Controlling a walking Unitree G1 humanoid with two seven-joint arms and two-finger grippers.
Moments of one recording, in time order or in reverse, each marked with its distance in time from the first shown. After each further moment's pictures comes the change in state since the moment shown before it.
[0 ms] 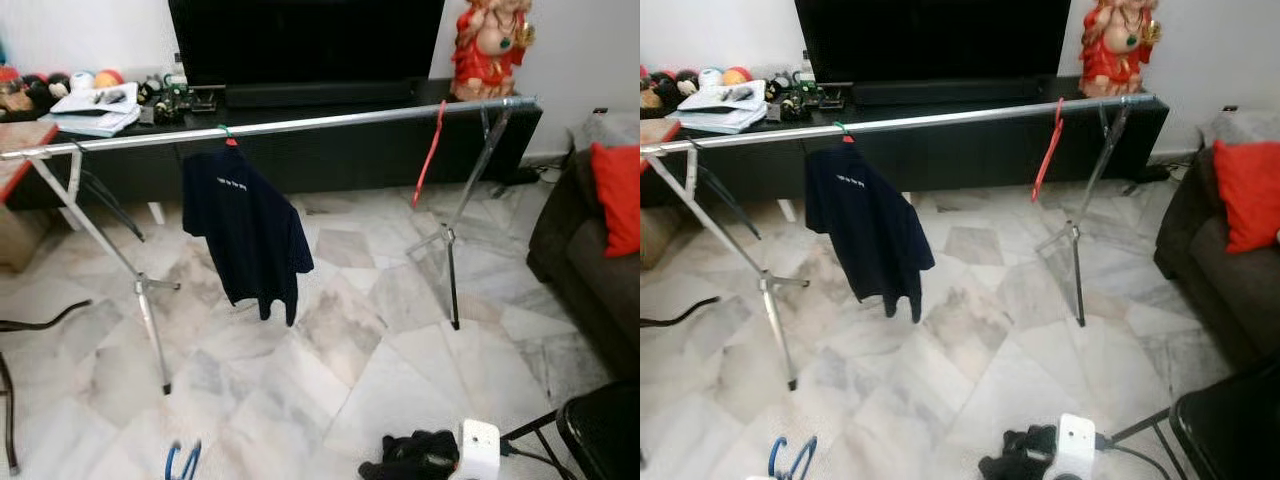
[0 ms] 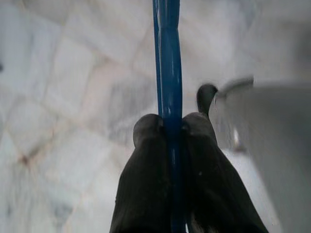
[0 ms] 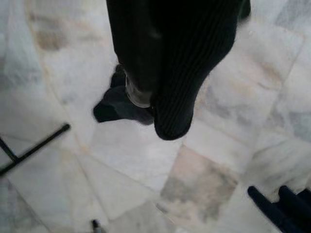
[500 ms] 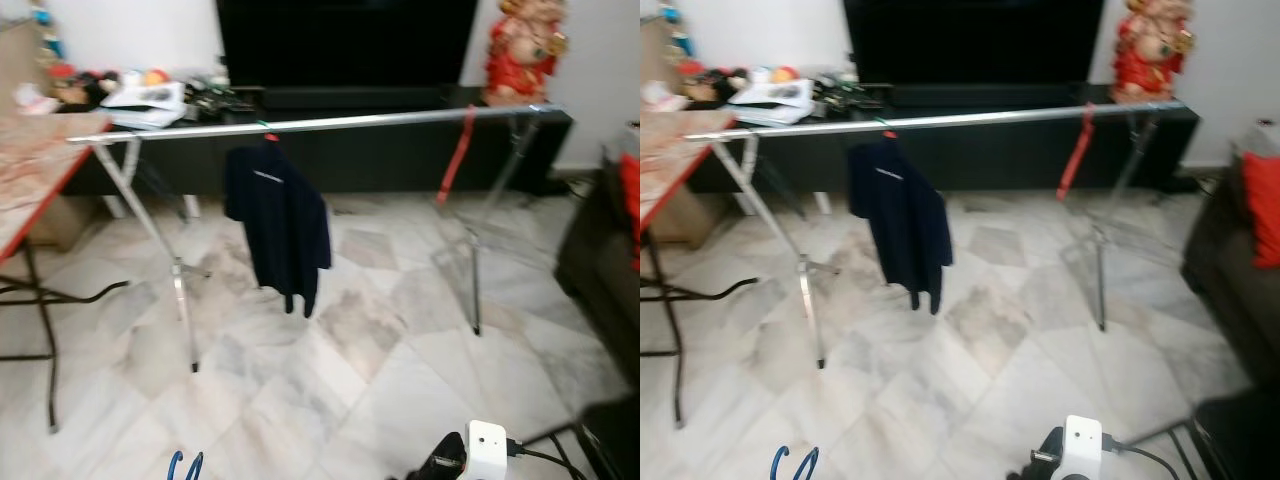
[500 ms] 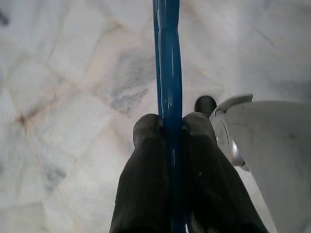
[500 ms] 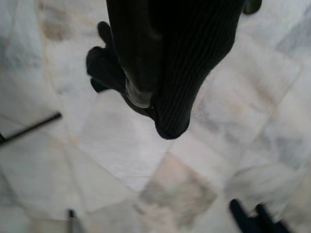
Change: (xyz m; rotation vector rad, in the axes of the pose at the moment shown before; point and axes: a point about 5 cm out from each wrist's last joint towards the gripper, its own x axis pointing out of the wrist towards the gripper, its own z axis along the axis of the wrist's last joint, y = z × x) left arm 0.003 0.000 0.012 0.005 -0.029 0.005; right arm 0.002 -0.002 0.006 -0.038 -0.013 -0.001
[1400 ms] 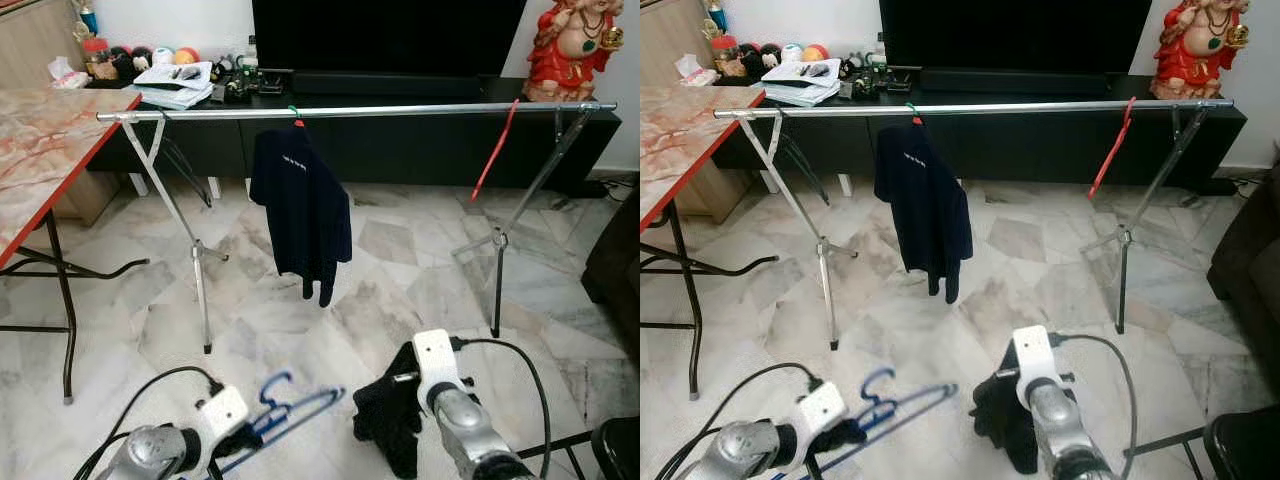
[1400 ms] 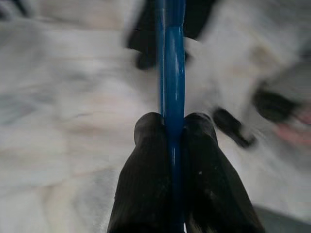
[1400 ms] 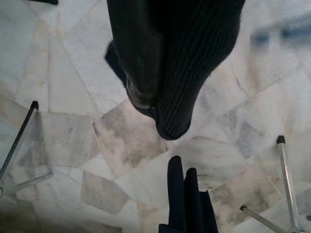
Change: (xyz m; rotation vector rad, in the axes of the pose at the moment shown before) left arm -0.013 -0.032 0.141 0.716 -0.281 -0.763; right arm 0.021 0.055 0.114 -0.350 -0.220 0.167
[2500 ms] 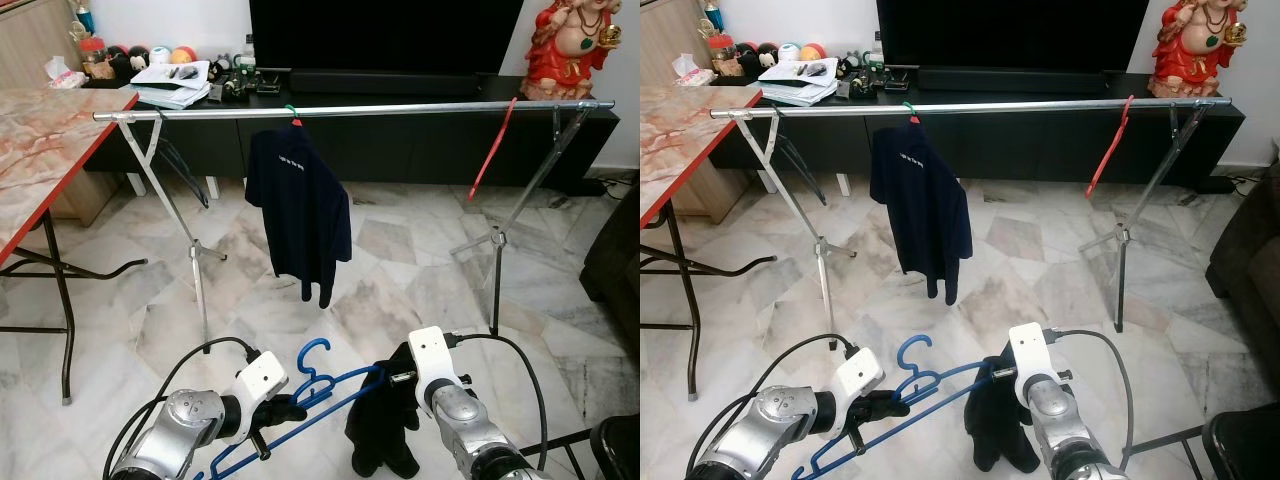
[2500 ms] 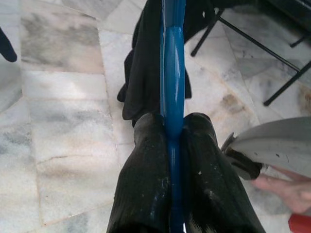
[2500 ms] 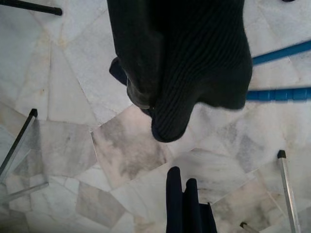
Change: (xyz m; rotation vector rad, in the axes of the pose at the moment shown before) left arm 0.017 0.002 0.061 -0.104 -0.172 -0.001; right arm 0.001 0.002 -0.001 -0.026 0.055 0.018
